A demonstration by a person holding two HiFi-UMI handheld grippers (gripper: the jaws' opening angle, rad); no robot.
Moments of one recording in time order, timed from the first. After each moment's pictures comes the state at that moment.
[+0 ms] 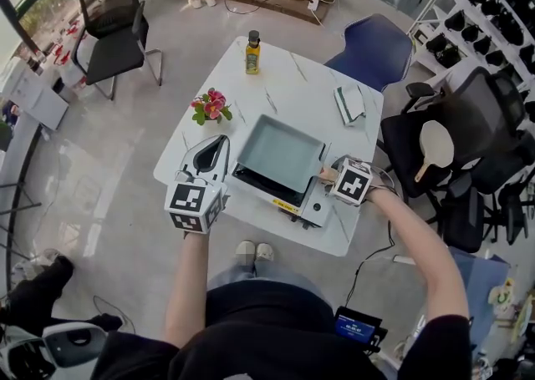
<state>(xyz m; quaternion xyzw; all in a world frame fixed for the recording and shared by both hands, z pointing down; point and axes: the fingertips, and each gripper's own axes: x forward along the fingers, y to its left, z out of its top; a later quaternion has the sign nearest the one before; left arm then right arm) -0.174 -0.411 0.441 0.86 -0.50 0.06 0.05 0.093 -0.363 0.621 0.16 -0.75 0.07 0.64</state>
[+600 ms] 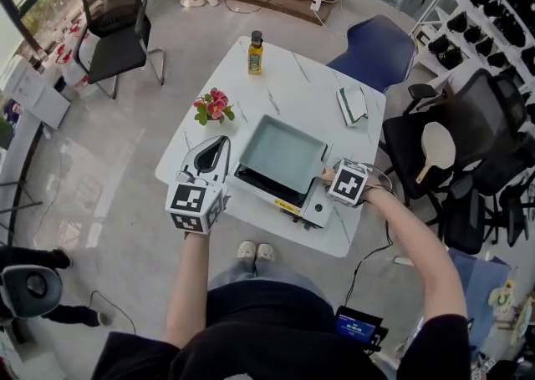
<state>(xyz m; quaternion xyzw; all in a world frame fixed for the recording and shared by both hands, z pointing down) -0.177 -0.408 0.444 0.86 -0.51 0.06 0.05 0.090 -0.357 0.632 0.15 -0.73 0.09 0.66</state>
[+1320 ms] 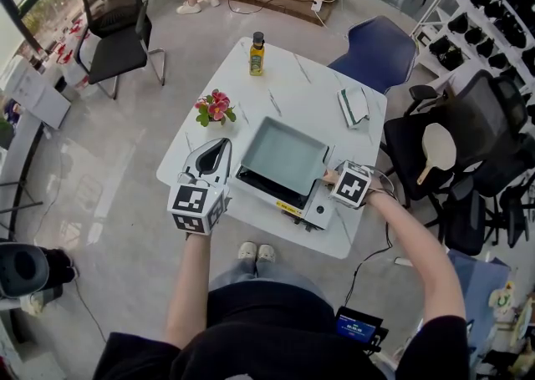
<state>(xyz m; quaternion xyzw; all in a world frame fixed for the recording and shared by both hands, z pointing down) -0.179 -0.412 0.448 0.86 -0.51 0.07 0.06 0.091 -0.364 0.631 0.17 -0.74 0.08 0.65</state>
